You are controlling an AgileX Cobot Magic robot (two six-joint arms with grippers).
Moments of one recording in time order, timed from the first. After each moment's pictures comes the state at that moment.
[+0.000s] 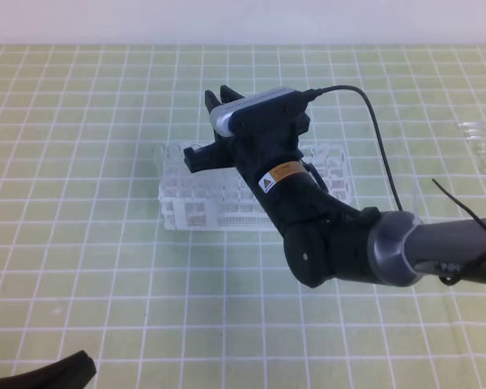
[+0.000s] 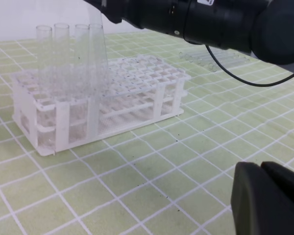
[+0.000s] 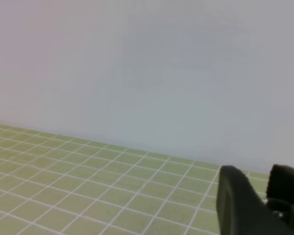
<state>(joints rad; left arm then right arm) -0.78 0.23 0.01 -0.11 -0.04 0.02 0.78 2.02 -1.20 0.32 -0.87 -0.17</state>
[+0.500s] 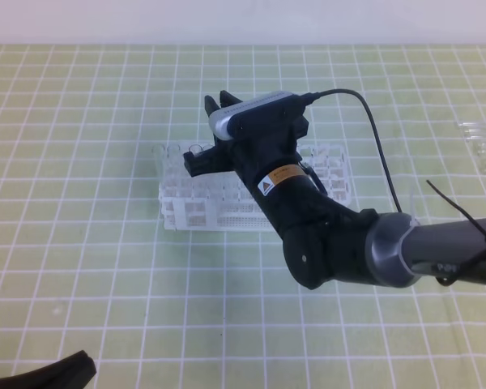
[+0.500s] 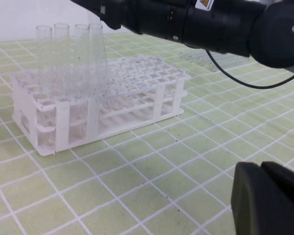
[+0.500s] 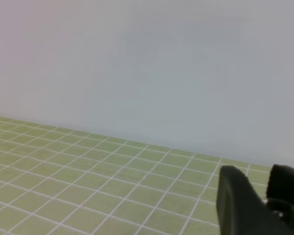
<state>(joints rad) -0.78 0.24 0.01 -0.11 -0.04 0.02 0.78 2.03 -1.20 0.32 -0.89 -0.17</state>
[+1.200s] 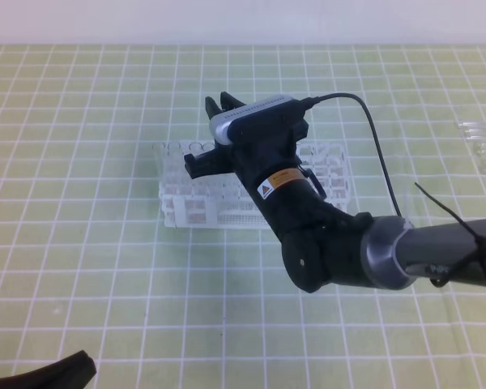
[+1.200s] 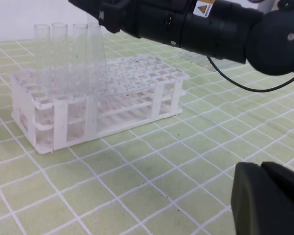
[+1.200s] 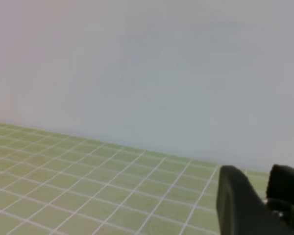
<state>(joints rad) -0.78 0.23 0.01 -0.11 -0.04 0.02 0.78 2.05 -1.20 0.32 -0.92 -0.17</state>
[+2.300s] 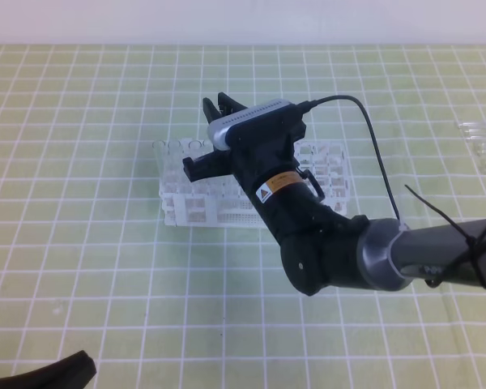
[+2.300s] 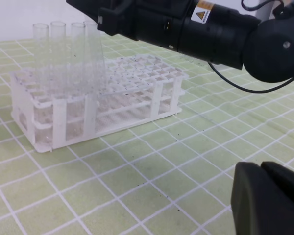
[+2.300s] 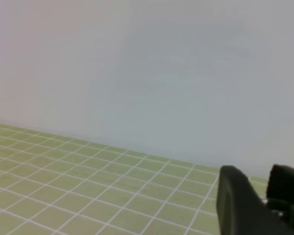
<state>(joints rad) -0.78 0.24 0.01 -0.11 -0.04 0.02 0.78 2.07 -1.20 0.29 -0.96 -0.17</state>
